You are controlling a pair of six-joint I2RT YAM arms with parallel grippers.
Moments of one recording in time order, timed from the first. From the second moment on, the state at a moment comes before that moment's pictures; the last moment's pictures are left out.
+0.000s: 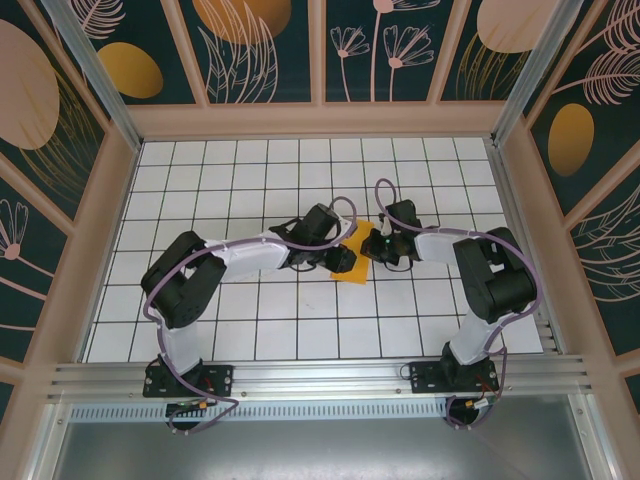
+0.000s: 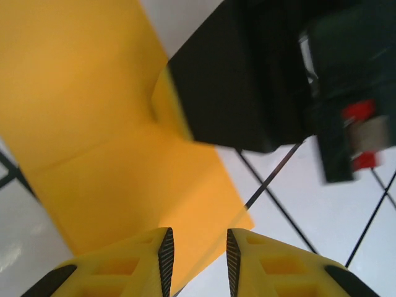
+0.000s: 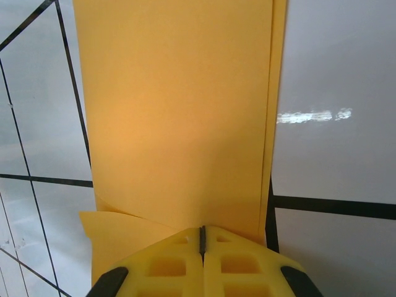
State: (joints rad) left arm -0.82 1.88 1.15 -0.15 0.33 -0.35; right arm 0.38 1.72 0.80 -0.09 -0.41 0.67
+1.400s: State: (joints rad) left arm -0.79 1.83 0.88 0.02 0.35 -0.33; right arm 0.38 1.72 0.80 -0.10 -0.42 0.67
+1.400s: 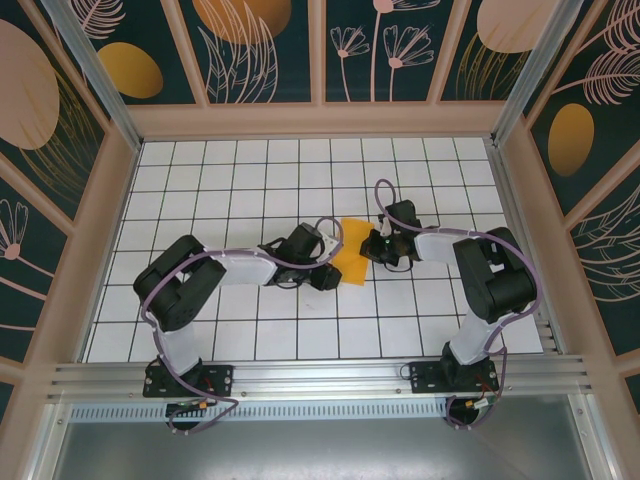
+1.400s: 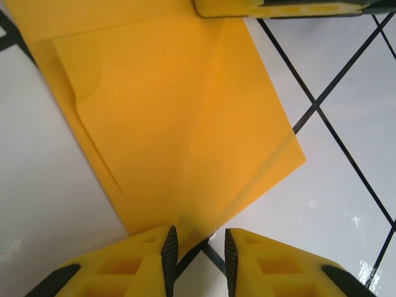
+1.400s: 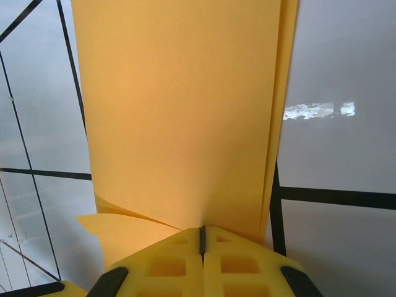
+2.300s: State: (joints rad) left arm -0.71 1.87 1.01 -0.06 0.57 -0.35; right arm 0.38 1.72 0.80 -0.10 -0.42 0.67
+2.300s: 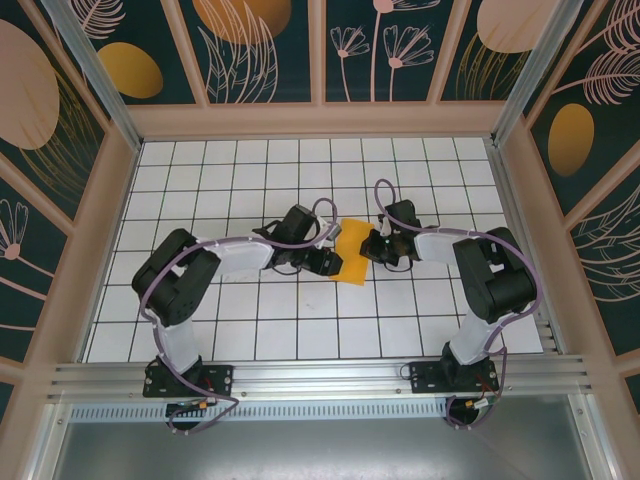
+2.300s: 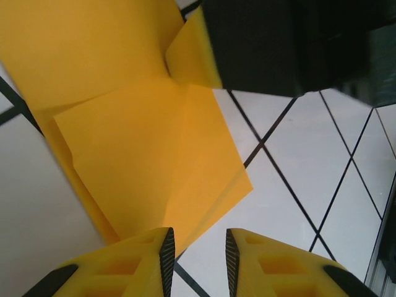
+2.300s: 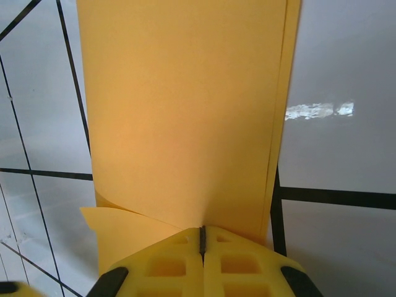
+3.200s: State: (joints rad) left arm -0.71 1.93 1.01 -0.05 0.56 -0.35; right arm 0.52 1.66 0.84 -0.17 -0.43 0.73
